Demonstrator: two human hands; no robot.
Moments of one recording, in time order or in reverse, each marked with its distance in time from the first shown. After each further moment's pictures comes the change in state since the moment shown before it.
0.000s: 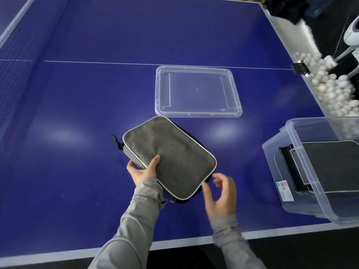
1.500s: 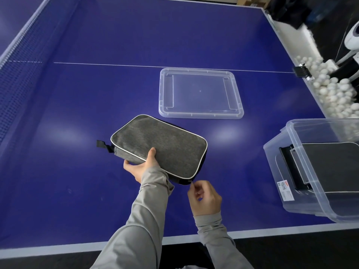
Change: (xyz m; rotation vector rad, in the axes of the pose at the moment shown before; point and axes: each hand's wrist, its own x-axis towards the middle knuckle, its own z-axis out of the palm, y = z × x) left_hand -0.016 0.027 0.010 -0.185 0.237 -0.054; right_hand -0.020 -0.017 0.029 -0.060 -0.022 -0.104
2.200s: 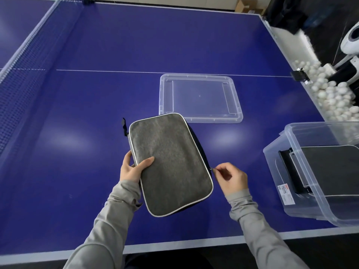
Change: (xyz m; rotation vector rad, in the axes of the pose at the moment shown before) left_hand 0.041 0.026 -0.042 0.259 -0.641 0.092; right_hand 0.078 0.048 -0.039 0.085 -0.146 0.047
